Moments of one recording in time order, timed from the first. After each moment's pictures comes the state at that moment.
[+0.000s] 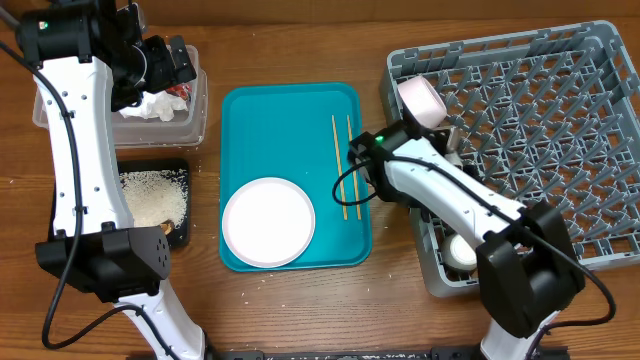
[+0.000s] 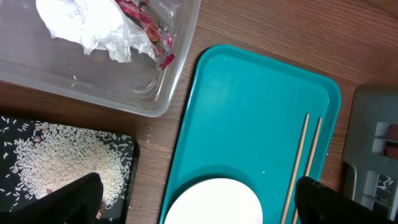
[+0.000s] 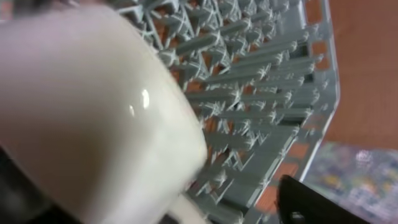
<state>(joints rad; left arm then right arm) 0.14 2.01 2.32 -1.49 0.18 -0.23 0.61 1.90 1.45 -1.55 0.79 0.98</state>
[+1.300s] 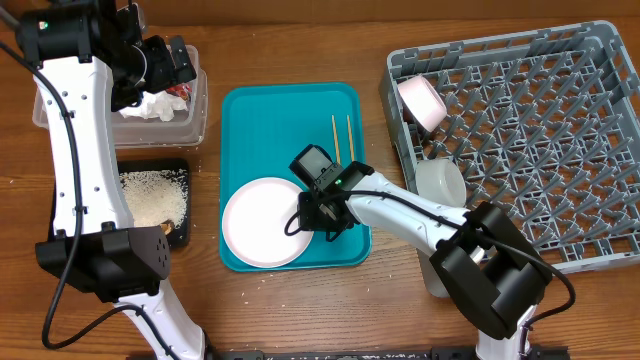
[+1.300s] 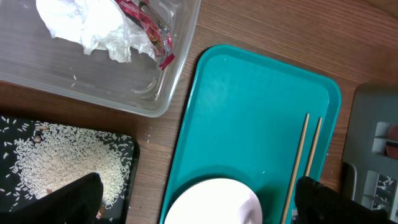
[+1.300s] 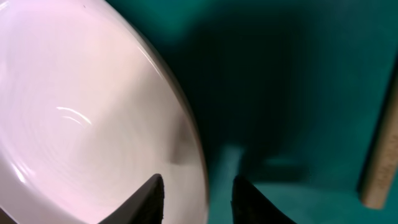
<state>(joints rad) 0.14 2.01 2.32 -1.49 0.18 -0.23 0.79 1.97 1.30 -0.64 -0.19 0.77</state>
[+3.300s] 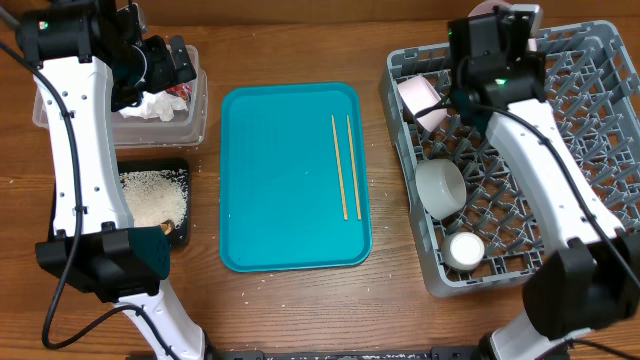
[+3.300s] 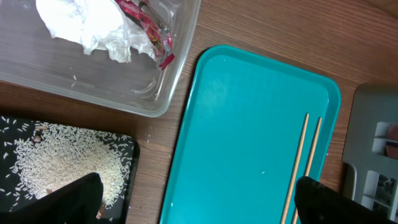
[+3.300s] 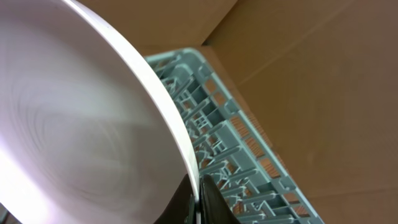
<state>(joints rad) 0.14 2.01 2.32 -1.49 0.18 -0.23 0.21 1.79 1.61 -0.73 0.98 0.18</state>
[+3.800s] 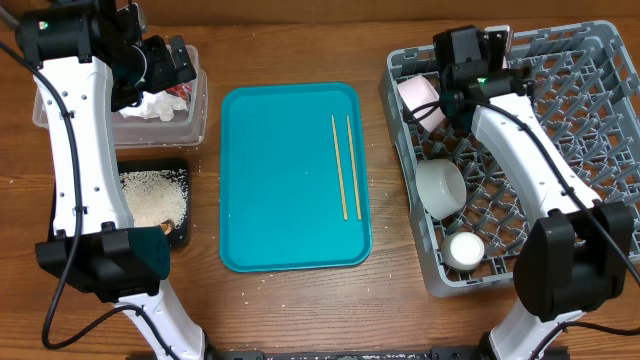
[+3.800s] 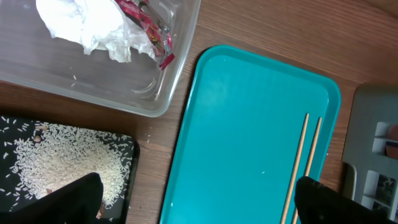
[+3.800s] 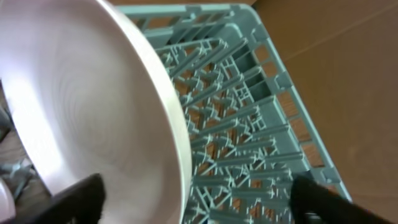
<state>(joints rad) 0.14 2.01 2.32 -1.49 0.18 -0.23 0.21 1.88 1.58 -0.78 0.84 0.19</state>
